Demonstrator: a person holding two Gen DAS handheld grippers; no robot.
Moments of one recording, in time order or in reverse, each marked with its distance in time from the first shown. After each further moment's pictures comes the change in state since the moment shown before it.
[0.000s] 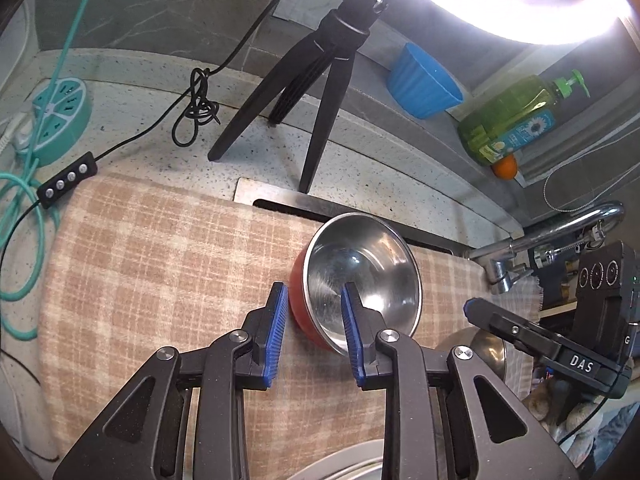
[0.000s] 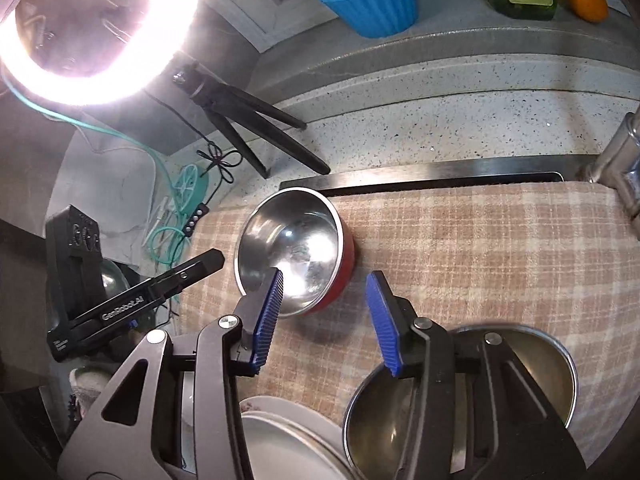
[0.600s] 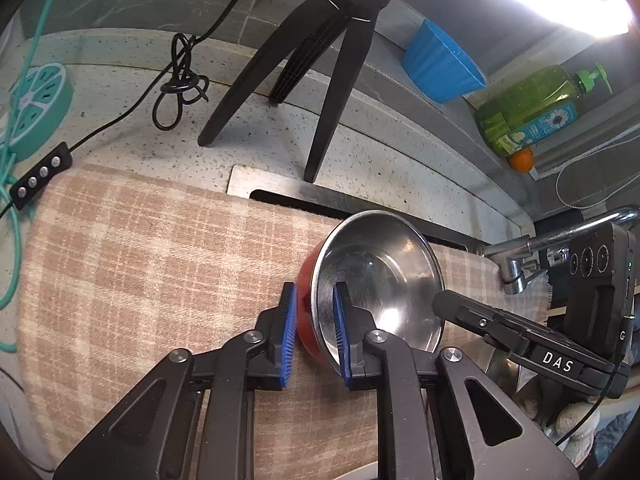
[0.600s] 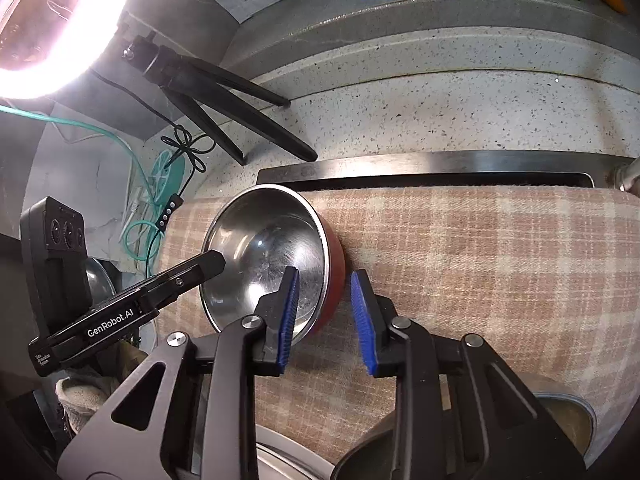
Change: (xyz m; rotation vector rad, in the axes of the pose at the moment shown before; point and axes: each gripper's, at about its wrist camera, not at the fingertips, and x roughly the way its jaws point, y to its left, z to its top) left arm 0.033 0.004 0.009 -0.009 0.058 0.007; right arm 0.046 -0.002 0.018 -0.006 0.081 -0.033
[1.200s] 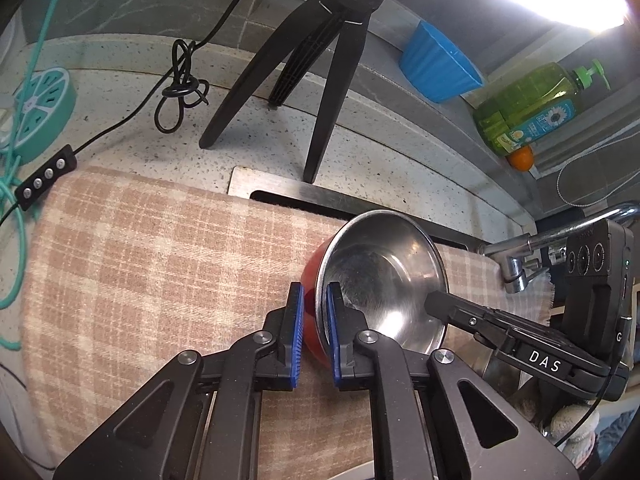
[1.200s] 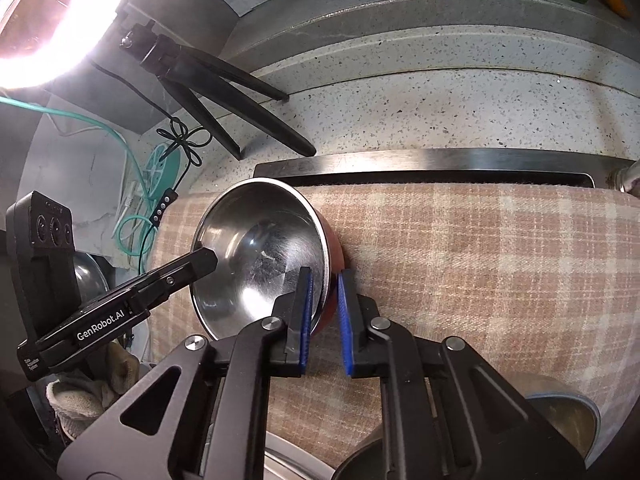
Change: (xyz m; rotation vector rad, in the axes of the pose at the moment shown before) left arm -0.004 -0.004 -0.004 0.007 -0.014 0.013; right arm 0.000 0.003 -0.005 -0.017 -0.012 -0.012
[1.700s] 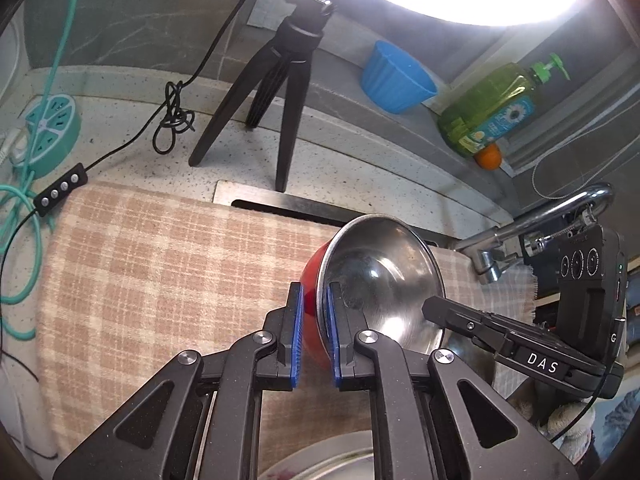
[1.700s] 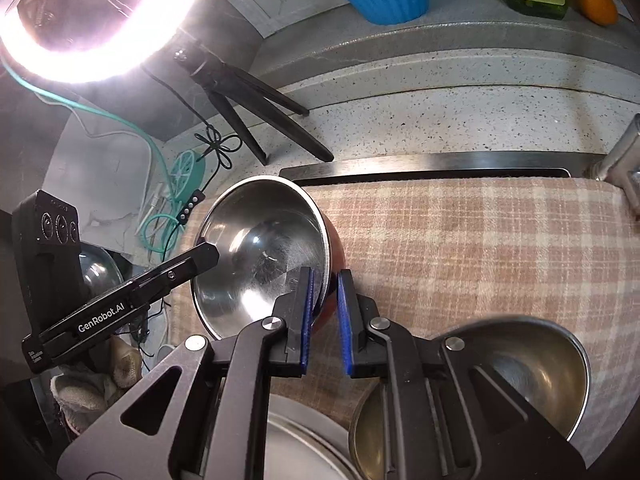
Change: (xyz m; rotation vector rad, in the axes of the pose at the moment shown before) left arm -0.042 -0.021 -0.018 0.055 -0.065 -0.036; right arm -0.052 0.008 -0.029 -0.013 -0.078 0.033
